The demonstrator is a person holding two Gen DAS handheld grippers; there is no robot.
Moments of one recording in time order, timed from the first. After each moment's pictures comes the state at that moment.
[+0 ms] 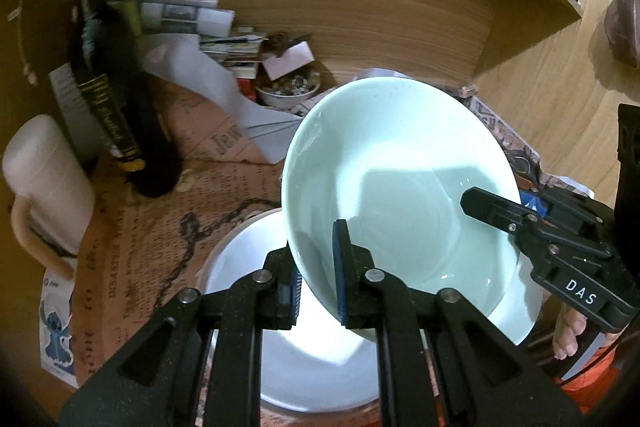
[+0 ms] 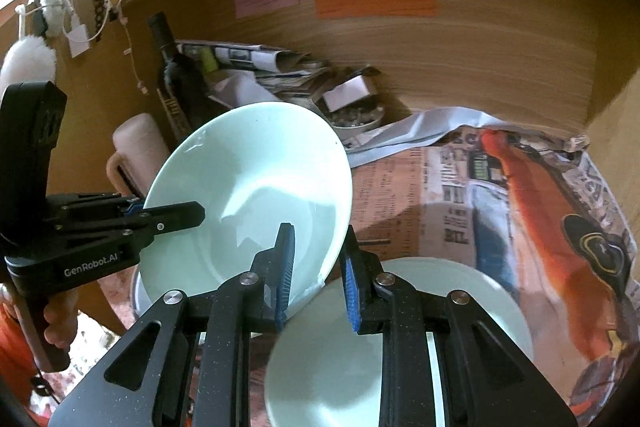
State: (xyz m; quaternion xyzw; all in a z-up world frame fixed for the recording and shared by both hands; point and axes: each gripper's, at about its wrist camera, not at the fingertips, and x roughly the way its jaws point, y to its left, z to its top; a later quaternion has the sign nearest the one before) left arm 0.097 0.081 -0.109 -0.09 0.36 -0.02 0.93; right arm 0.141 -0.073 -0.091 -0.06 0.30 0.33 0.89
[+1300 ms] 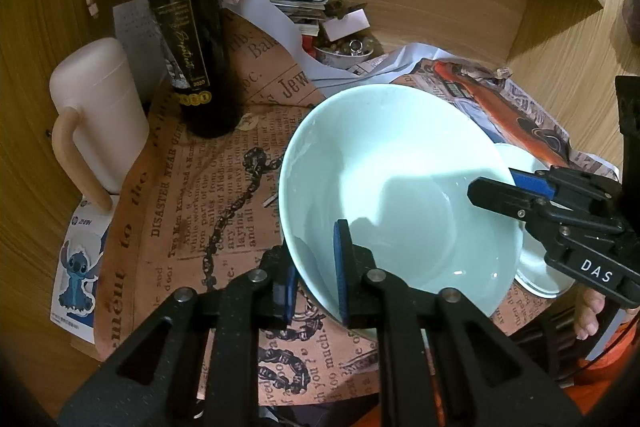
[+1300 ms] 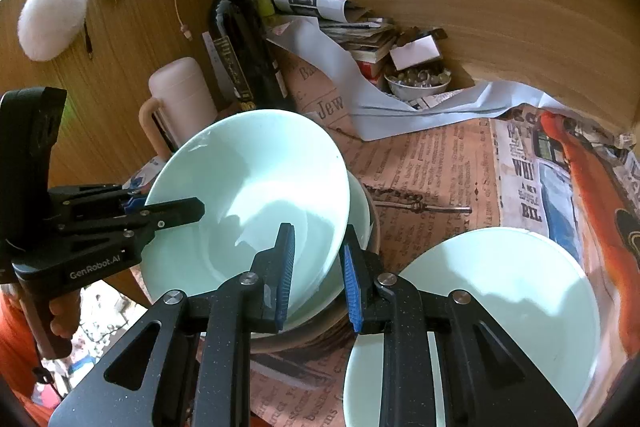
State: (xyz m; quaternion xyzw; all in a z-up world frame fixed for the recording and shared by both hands) left arm 0.054 0.115 -0.142 -0.09 0.38 0.03 0.92; right arm 0.123 -0.028 -0.121 -0.10 0.34 0.39 0.85
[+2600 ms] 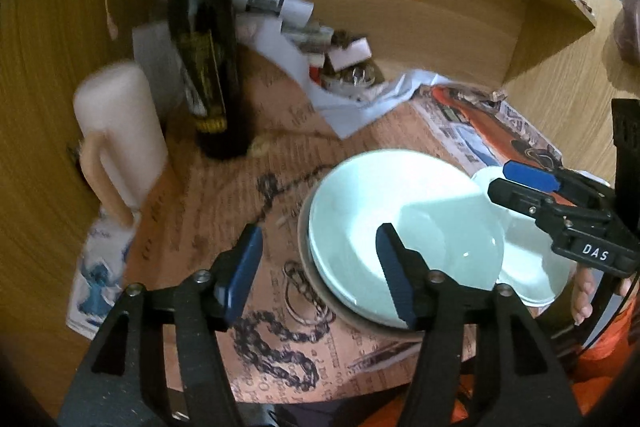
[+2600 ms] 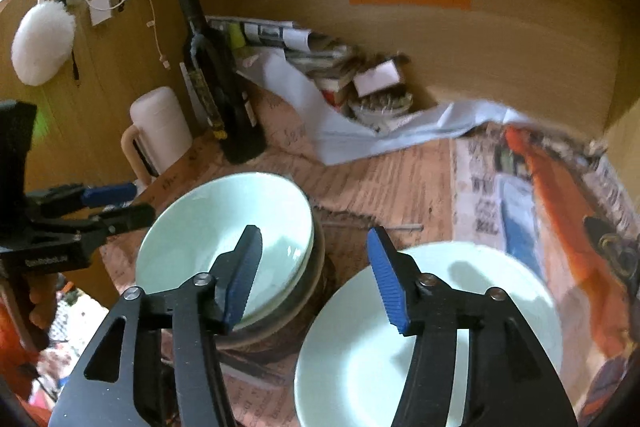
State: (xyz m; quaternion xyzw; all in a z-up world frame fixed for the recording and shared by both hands) left arm 0.041 0.128 -0.123 -0.12 0.36 0.03 0.93; right arm 0.130 -0.053 -0.105 -0.08 0.32 0.36 0.87
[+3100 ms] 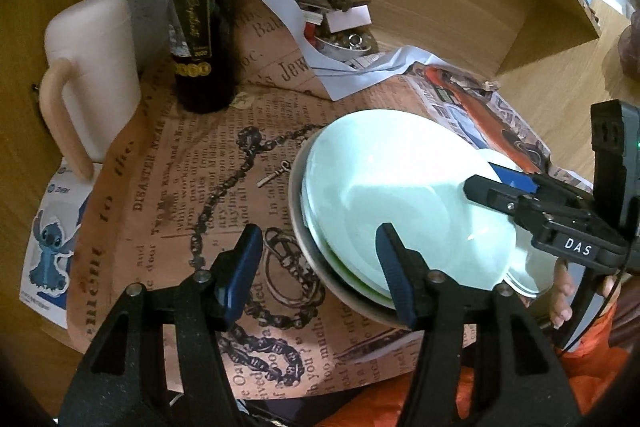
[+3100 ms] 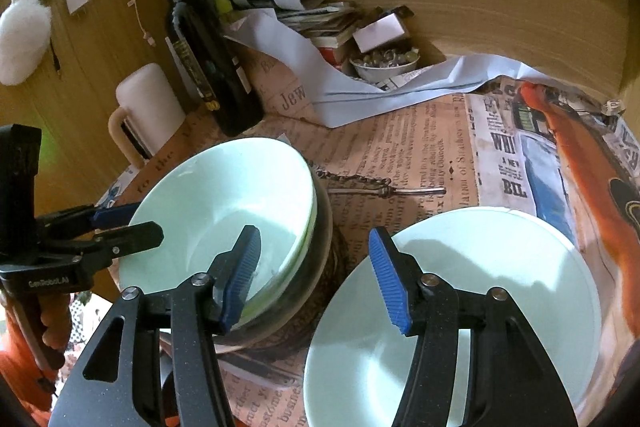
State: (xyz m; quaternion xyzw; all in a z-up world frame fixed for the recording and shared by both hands) left arm 0.047 0.130 -0.152 -0.17 0.39 -0.01 0.91; right arm 0.141 -0.041 -0.130 -0.07 0.37 0.35 0.86
